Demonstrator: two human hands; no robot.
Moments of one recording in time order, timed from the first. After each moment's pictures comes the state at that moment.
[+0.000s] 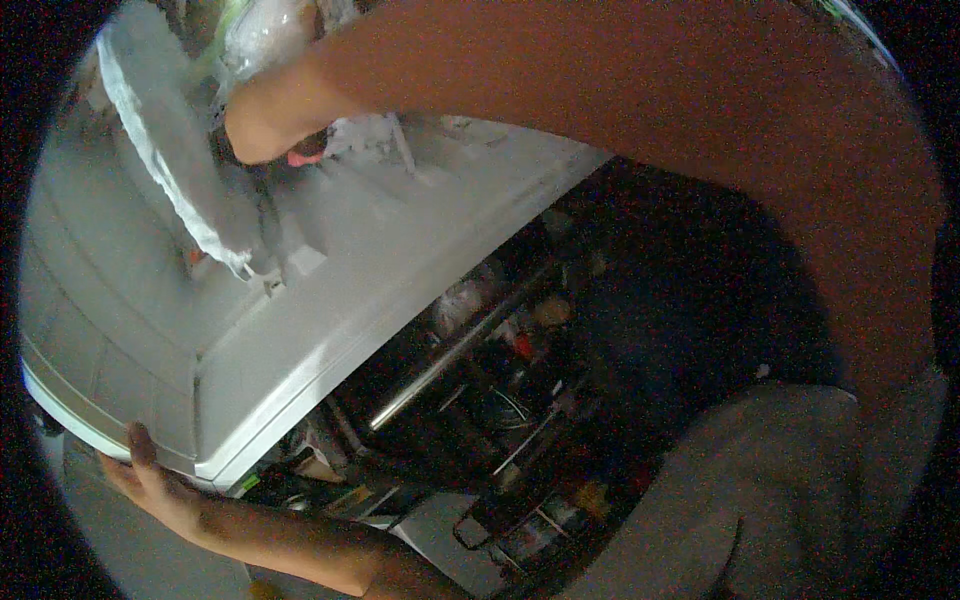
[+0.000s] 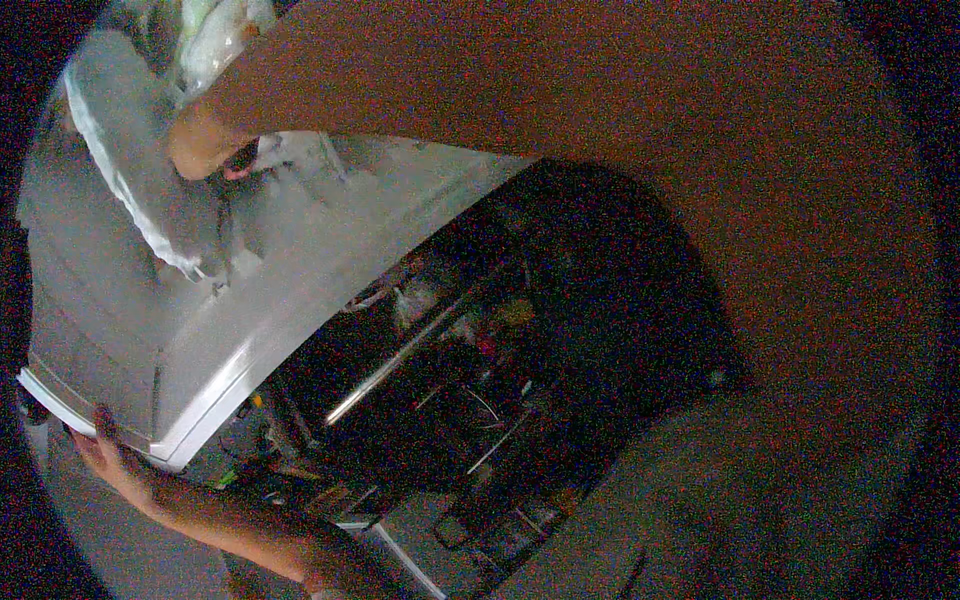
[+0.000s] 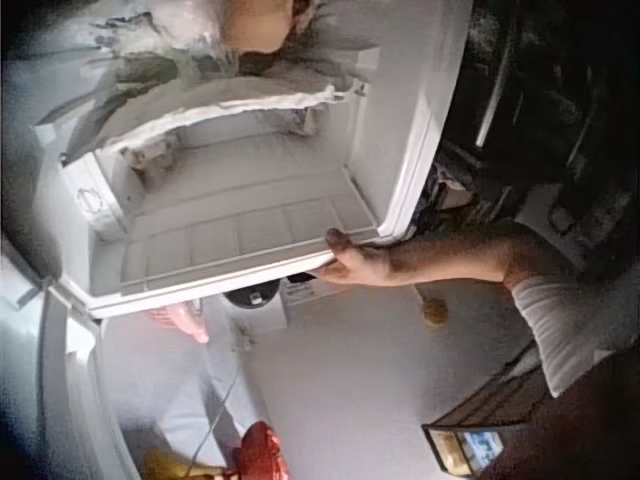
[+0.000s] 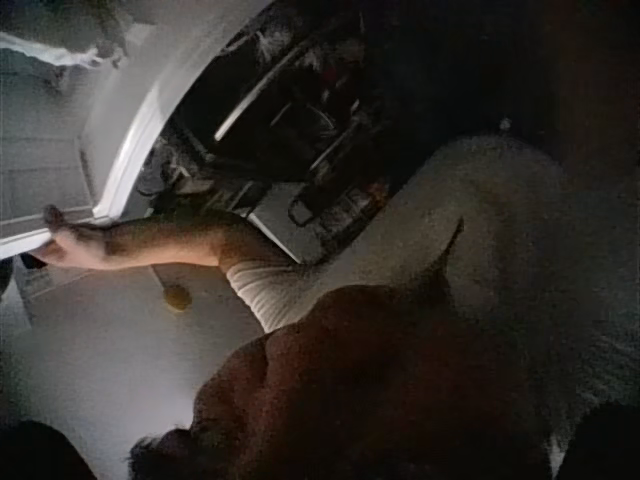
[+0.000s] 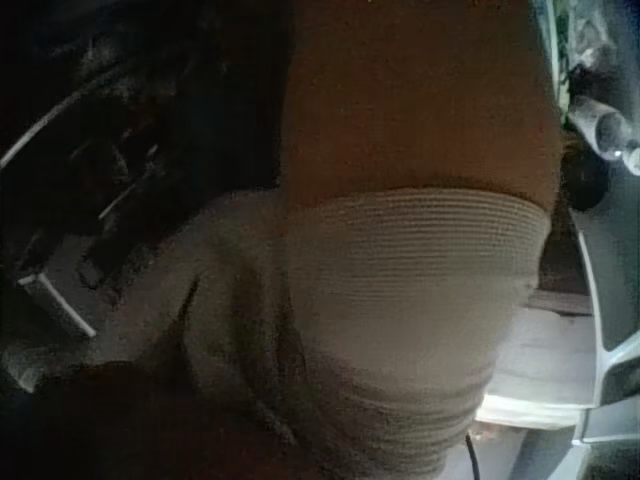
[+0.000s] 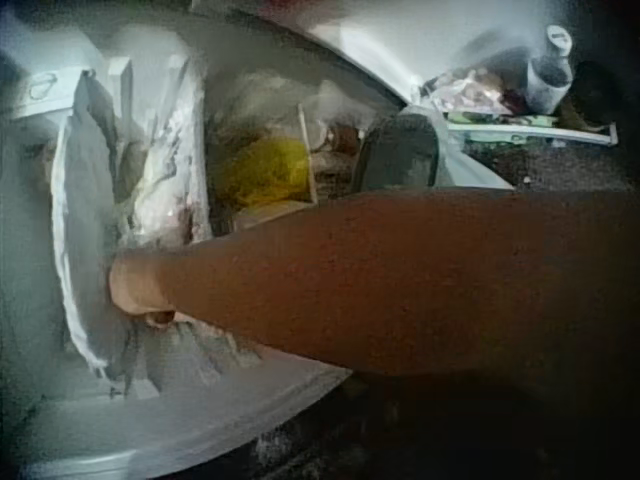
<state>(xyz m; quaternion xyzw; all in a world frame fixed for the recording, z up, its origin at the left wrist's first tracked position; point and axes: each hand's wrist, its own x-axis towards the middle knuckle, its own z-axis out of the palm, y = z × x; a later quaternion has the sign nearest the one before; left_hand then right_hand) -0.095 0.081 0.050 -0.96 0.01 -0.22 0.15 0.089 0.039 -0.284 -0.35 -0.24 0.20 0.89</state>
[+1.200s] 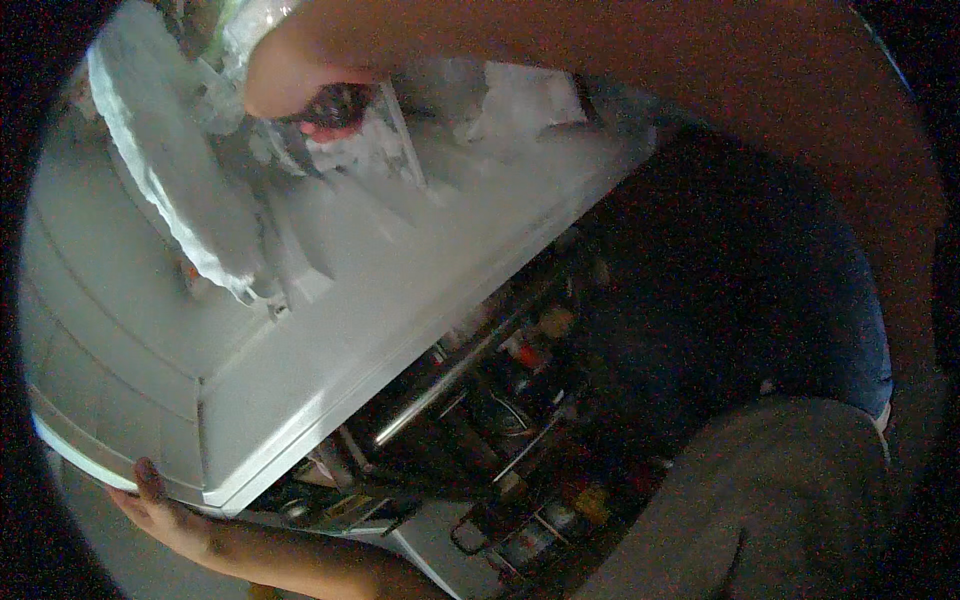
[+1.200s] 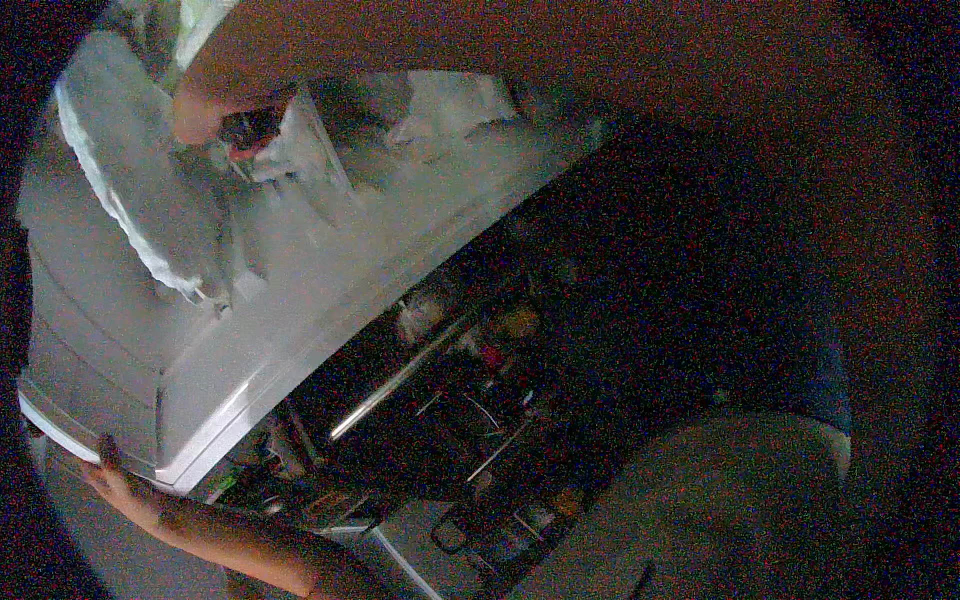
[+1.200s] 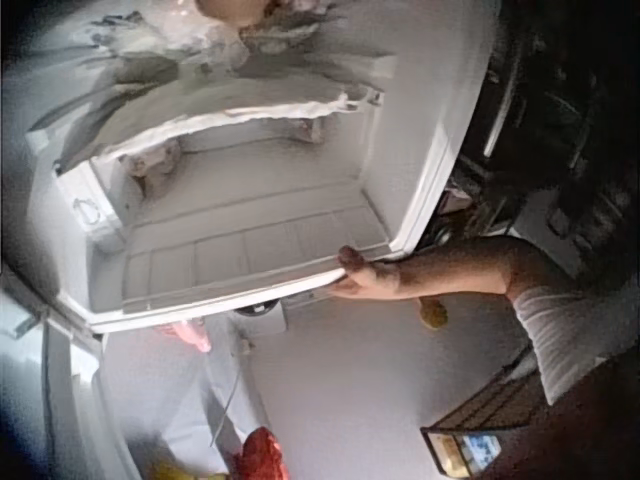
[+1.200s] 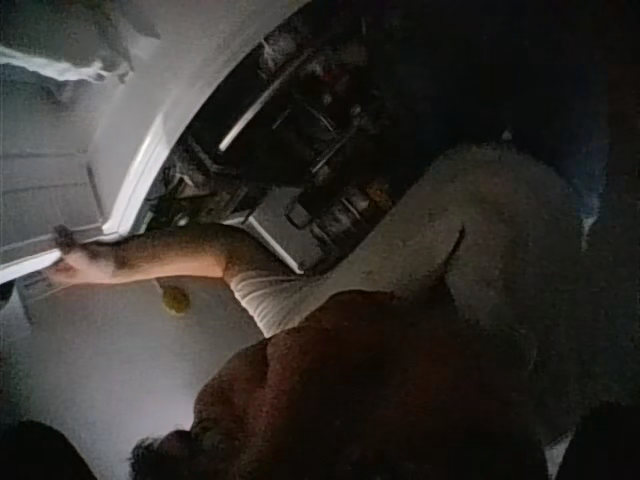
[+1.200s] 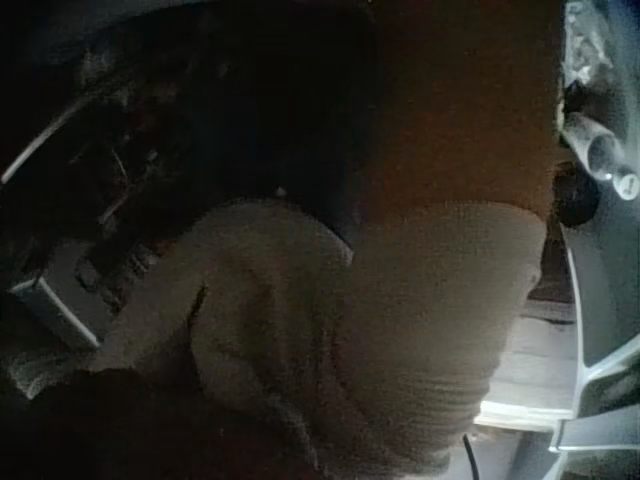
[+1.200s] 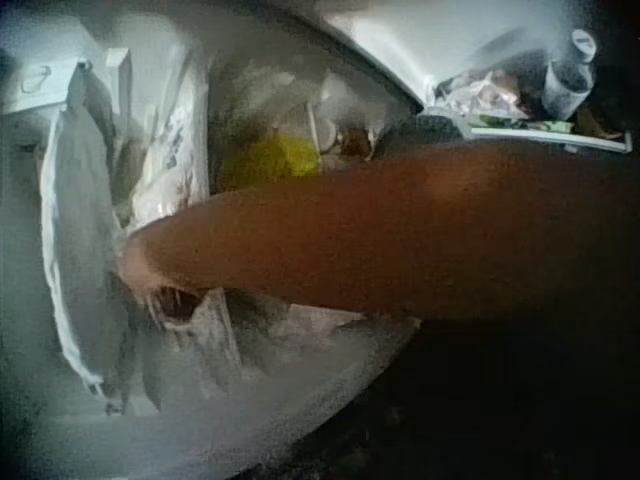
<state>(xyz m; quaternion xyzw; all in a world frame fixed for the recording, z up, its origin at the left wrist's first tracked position) -0.095 0.080 0.081 -0.95 -0.04 -0.25 0.20 0.086 0.039 -0.325 -0.38 -0.24 0.35 0.82</state>
